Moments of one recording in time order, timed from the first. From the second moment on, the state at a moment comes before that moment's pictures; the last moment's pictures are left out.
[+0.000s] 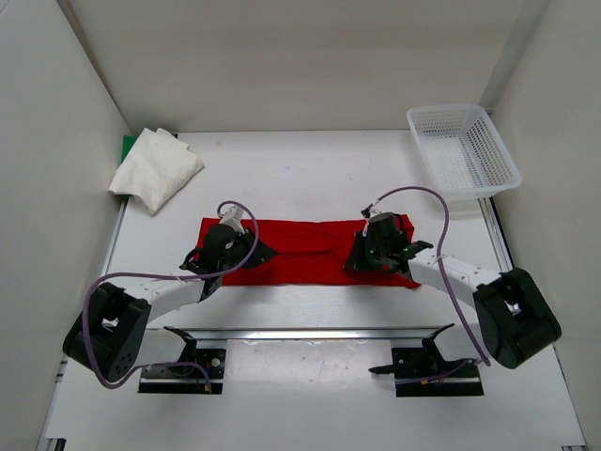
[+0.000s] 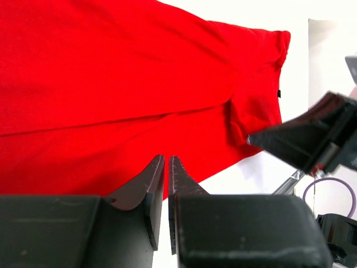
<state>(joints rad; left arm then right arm) -0.48 1.27 0.40 0.38 0.23 -0.81 0.50 1.37 0.63 -0.13 -0.18 0.51</state>
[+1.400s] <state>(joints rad) 0.00 1.79 0.38 0.86 0.49 -1.19 -0.05 1.66 0.82 -0.04 -0.13 0.51</state>
